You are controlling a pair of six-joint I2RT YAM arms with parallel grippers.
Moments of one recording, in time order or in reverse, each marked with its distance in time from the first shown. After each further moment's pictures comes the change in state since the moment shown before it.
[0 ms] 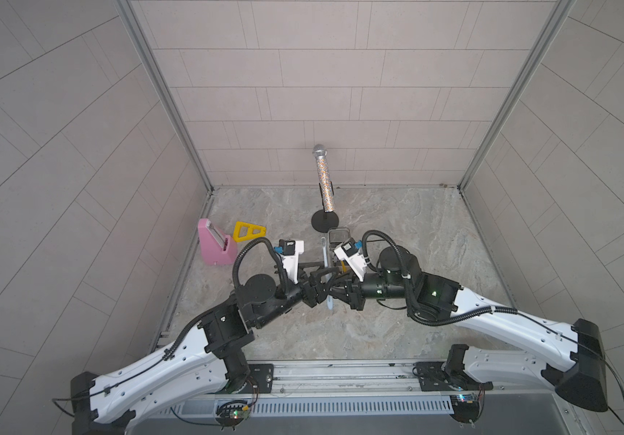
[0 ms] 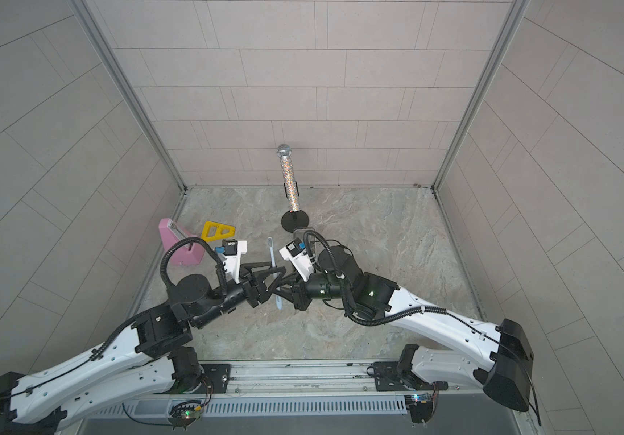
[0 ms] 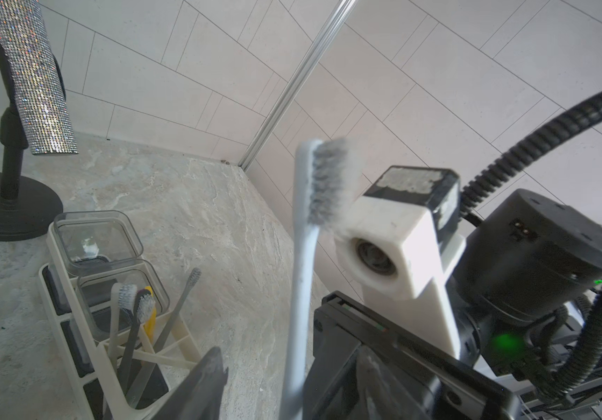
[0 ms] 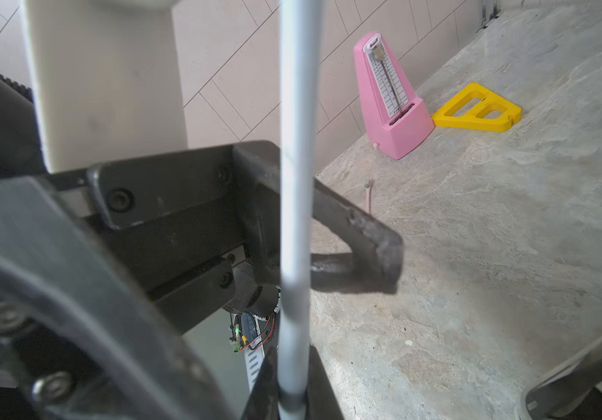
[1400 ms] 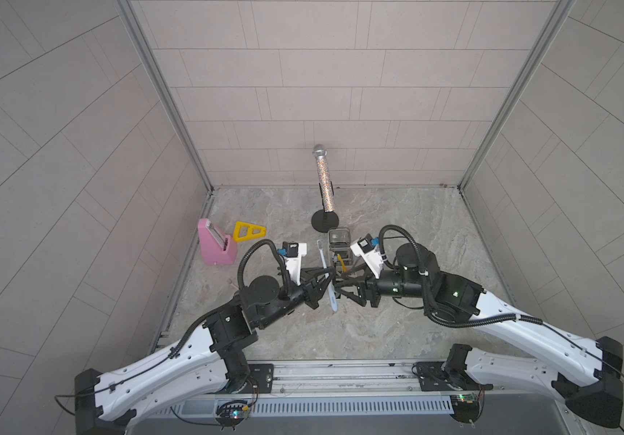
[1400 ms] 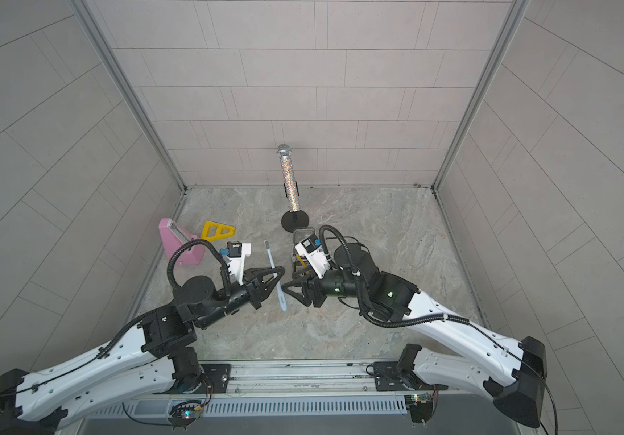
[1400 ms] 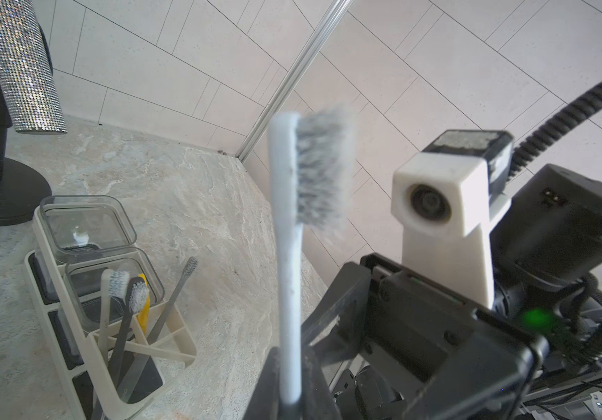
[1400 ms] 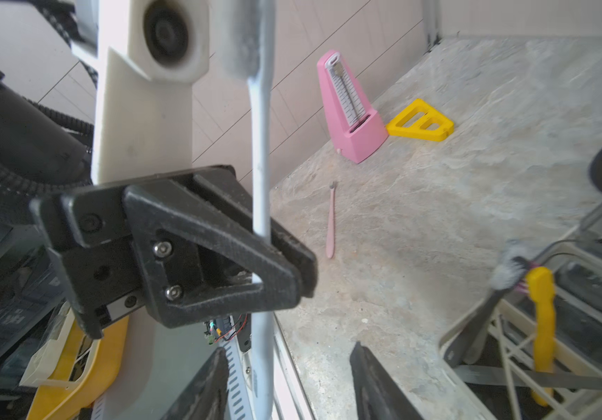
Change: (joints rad) left arm -0.002 0.007 -0.039 0.043 0.015 -0.019; right arm -0.102 -0.129 0.027 -0.194 0.035 -0.075
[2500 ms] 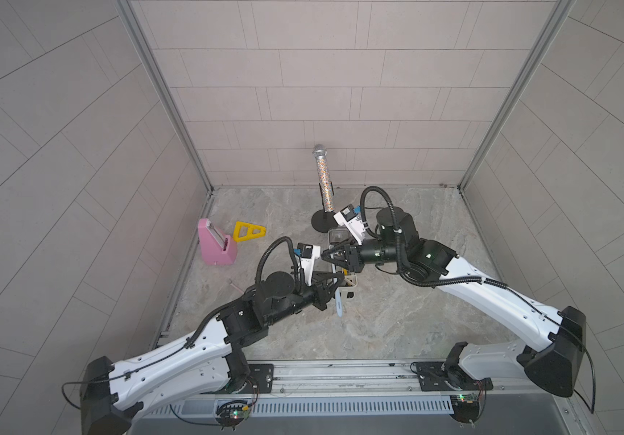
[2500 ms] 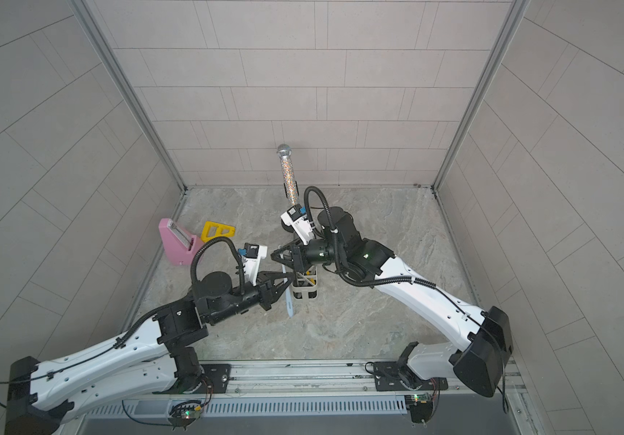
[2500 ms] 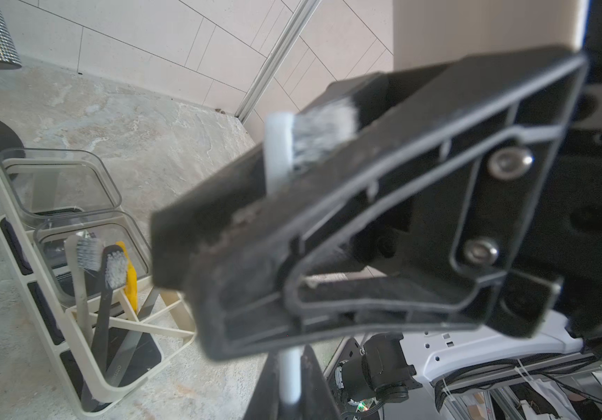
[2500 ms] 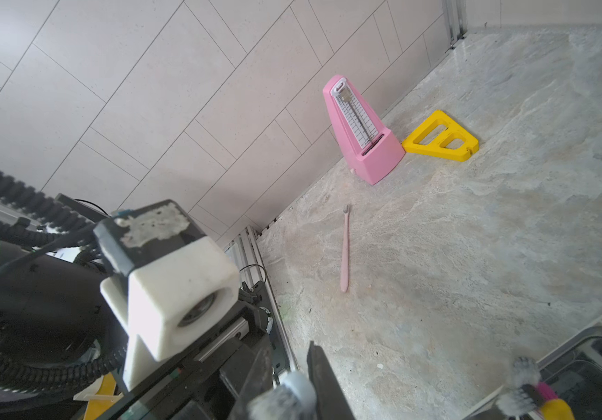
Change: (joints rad) left arm 0.000 0.101 0.002 0.006 0.086 -0.007; right arm -0.108 0.312 0.270 0.016 -0.212 0.029
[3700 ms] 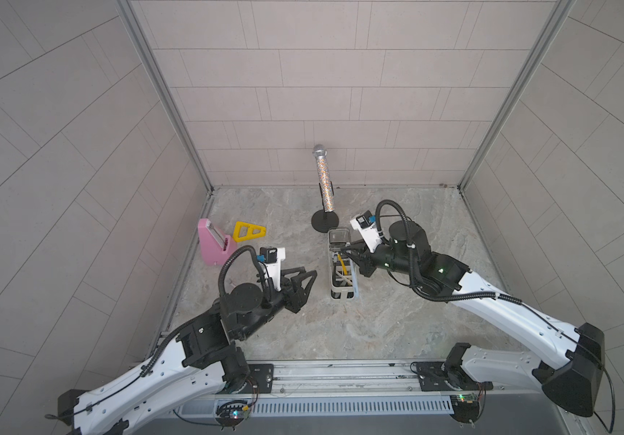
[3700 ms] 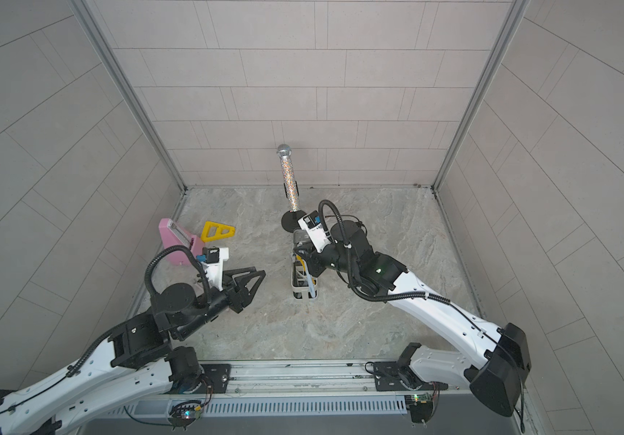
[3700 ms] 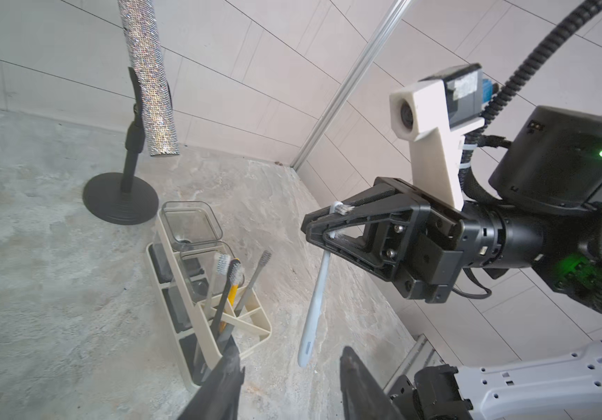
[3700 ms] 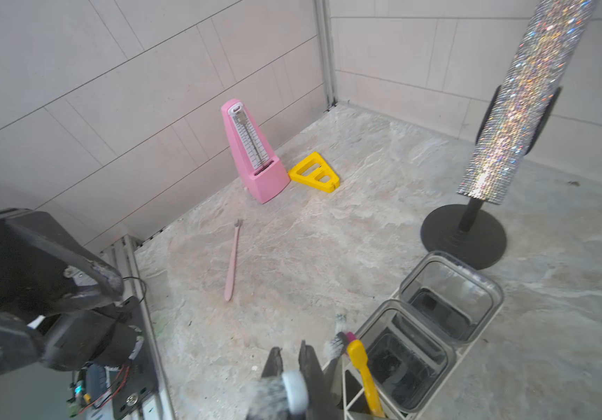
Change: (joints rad) left arm 0.000 -0.269 0.034 -0.317 -0.270 0.080; right arm -0.012 -0.140 -0.204 0.085 0.382 -0.267
